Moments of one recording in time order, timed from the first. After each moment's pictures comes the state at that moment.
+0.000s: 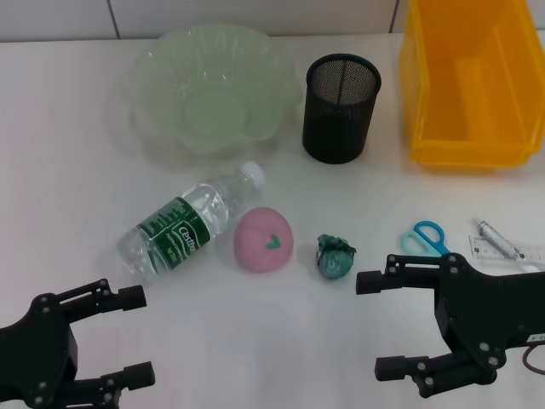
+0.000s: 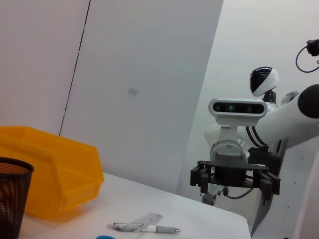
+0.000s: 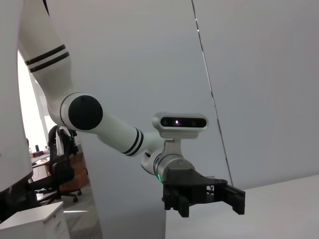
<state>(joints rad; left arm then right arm) -0.18 -1.97 0.85 0.53 1.77 1.99 -1.04 0.46 2.08 -0.68 -0.51 -2.05 -2.03 1.03</state>
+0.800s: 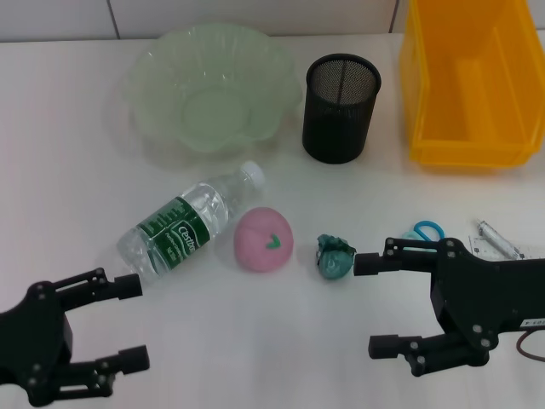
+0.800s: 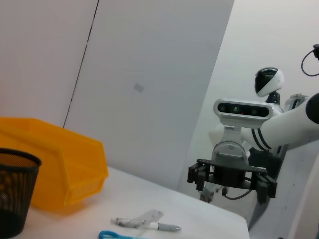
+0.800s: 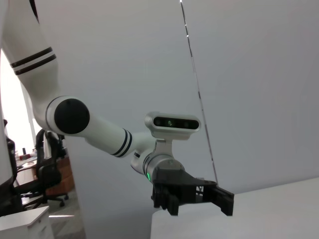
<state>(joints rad) -0.19 -1.97 0.84 0.56 1.77 1.99 -1.11 0.47 2.08 -0.68 -0.50 -2.03 -2.00 1.03</state>
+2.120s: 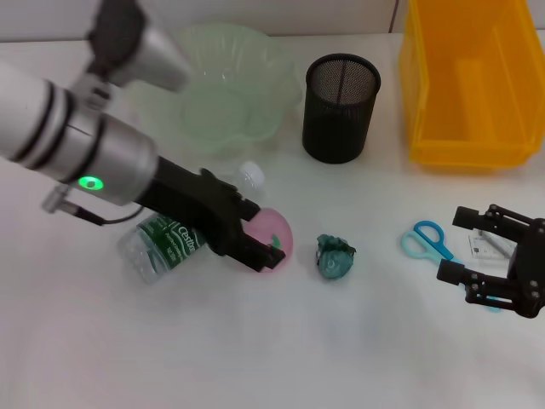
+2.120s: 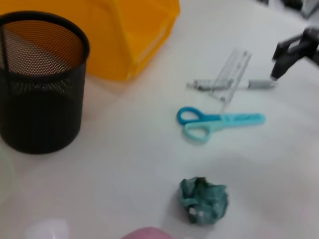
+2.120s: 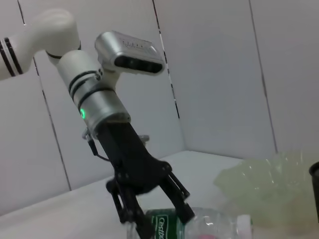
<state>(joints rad) -0.59 -2.07 1.37 1.21 2.21 1.55 -2.18 0.30 2.06 -0.44 -0.55 -2.03 -1.83 1.03</state>
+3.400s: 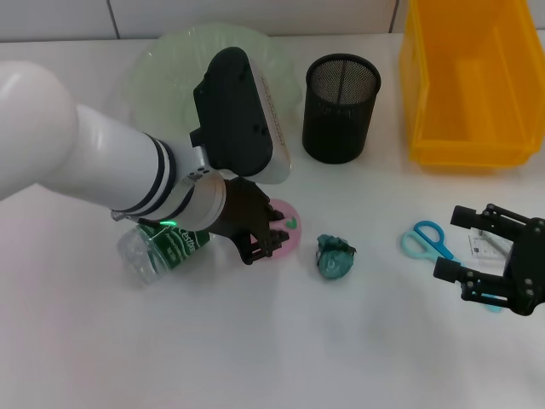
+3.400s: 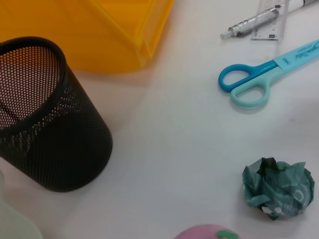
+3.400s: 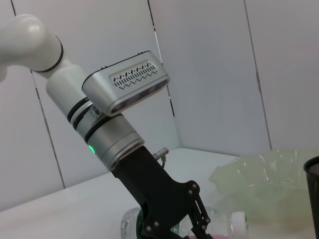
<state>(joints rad) -0.52 -2.08 1.83 1.30 2.43 1.09 -2.18 0.30 2.07 -0.44 -0.54 -2.03 -1.80 1.02</state>
